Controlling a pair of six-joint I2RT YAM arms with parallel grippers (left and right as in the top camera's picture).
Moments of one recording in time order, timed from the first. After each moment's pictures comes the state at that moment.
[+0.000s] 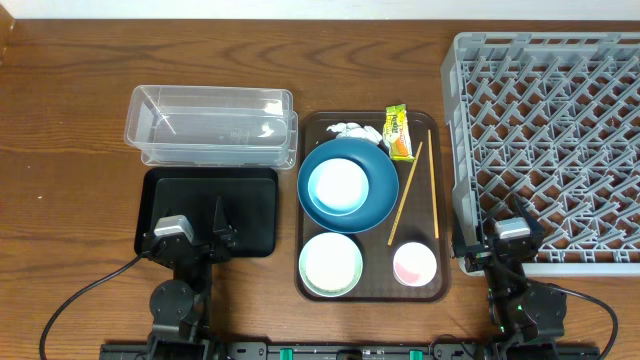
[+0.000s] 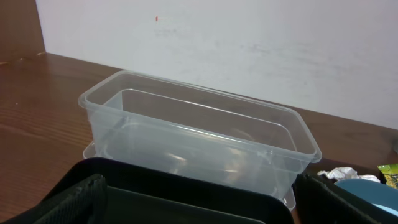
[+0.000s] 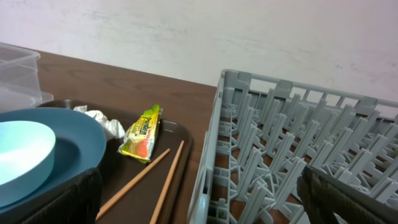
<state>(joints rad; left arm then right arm) -0.11 0.01 0.02 -0.09 -0.20 -0.23 0.10 0.01 0.01 -0.07 -0.06 -0.12</state>
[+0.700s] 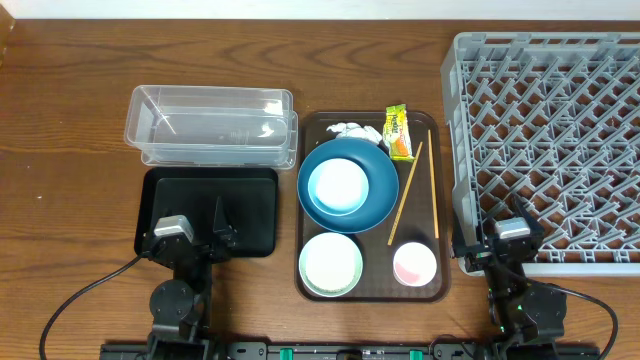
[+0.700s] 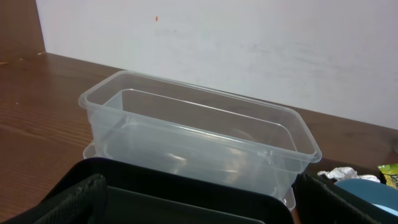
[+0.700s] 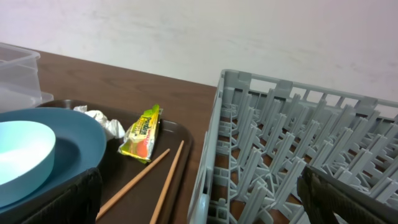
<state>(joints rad) -0.11 0.01 0.02 -0.09 -0.20 -0.23 0.10 0.01 0.01 -0.07 -0.06 -0.12</state>
